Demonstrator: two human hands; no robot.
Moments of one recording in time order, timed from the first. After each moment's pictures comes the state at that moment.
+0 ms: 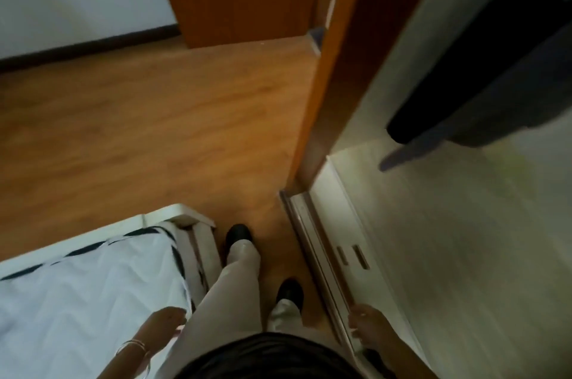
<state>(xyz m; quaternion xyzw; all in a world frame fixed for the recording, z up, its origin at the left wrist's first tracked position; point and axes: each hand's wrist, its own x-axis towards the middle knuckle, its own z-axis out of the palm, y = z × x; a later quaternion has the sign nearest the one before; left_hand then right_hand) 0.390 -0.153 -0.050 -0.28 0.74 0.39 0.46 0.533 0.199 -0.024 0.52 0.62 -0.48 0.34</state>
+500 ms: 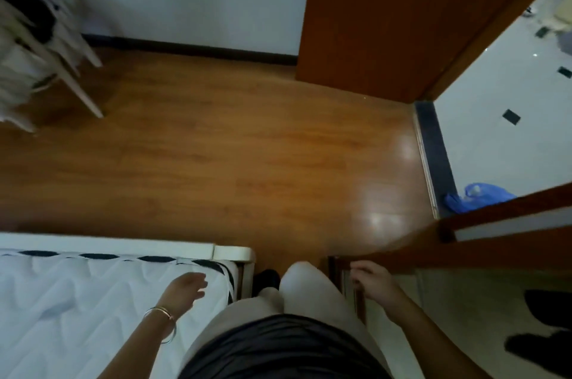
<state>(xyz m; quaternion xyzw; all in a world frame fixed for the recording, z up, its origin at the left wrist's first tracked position) 0.228 -0.220 -0.022 -0.41 0.68 0.52 0.31 0.196 0.130 0.021 0.32 0.76 -0.44 0.35</state>
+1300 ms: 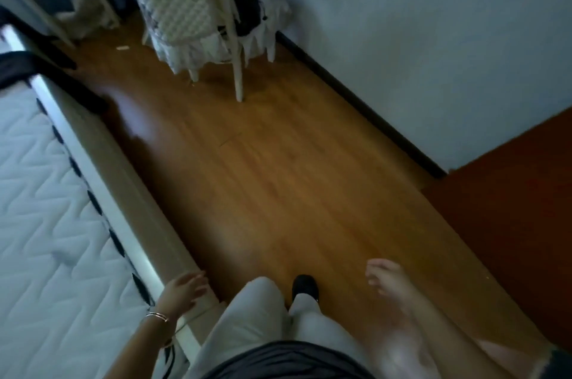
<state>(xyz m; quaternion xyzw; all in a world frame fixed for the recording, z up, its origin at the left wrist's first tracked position) 0.009 -0.224 -0.009 -0.67 0.42 0.61 0.03 -0.289 0.005 0.021 0.04 0.82 -0.29 0.49</state>
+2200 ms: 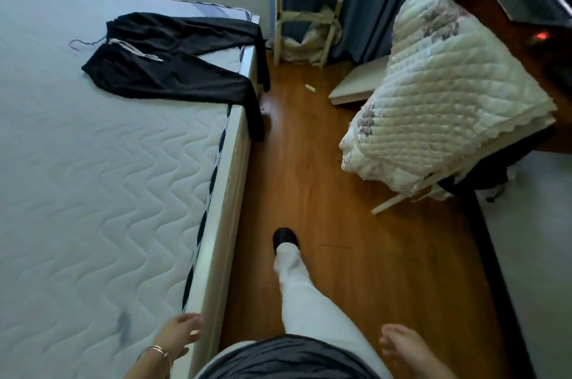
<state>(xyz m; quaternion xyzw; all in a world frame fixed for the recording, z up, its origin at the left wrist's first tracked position) 0.075 -0.563 -0.047 -0.79 0.06 0.60 -0.15 -0.317 -0.571 -0.014 -0.17 0.83 -0.06 0.53</state>
